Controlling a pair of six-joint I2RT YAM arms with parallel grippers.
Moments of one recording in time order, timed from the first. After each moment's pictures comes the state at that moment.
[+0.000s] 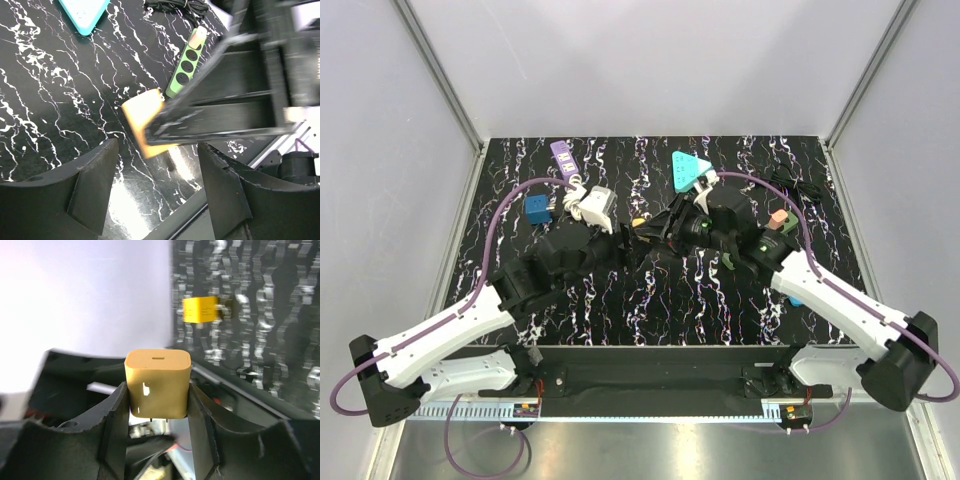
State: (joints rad) left arm -0.96 0.98 0.98 -0.30 -0.22 -0.47; right arm 0.75 1.23 1.09 -0.24 -0.27 1.26
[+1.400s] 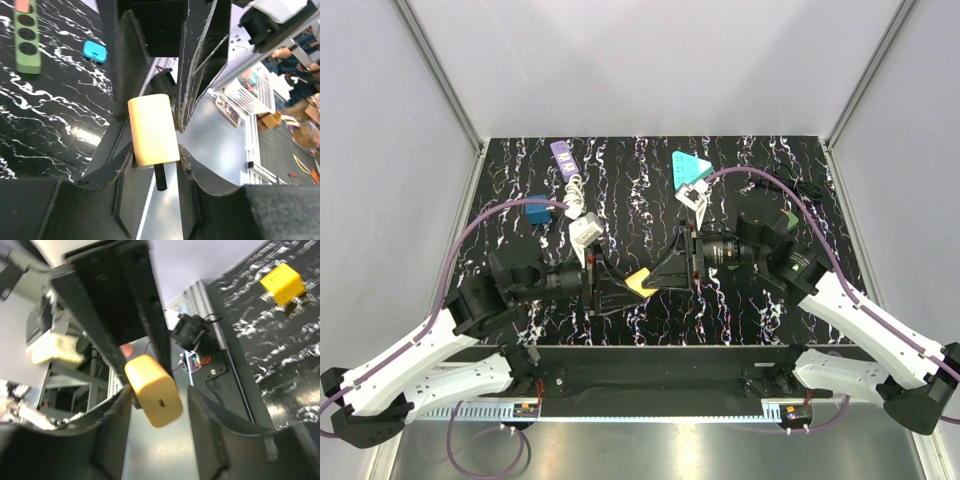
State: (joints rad) left arm -0.96 0.76 0.98 -0.36 0.45 -0.52; right arm 0.81 1.04 1.09 -0.19 -0.76 0.66
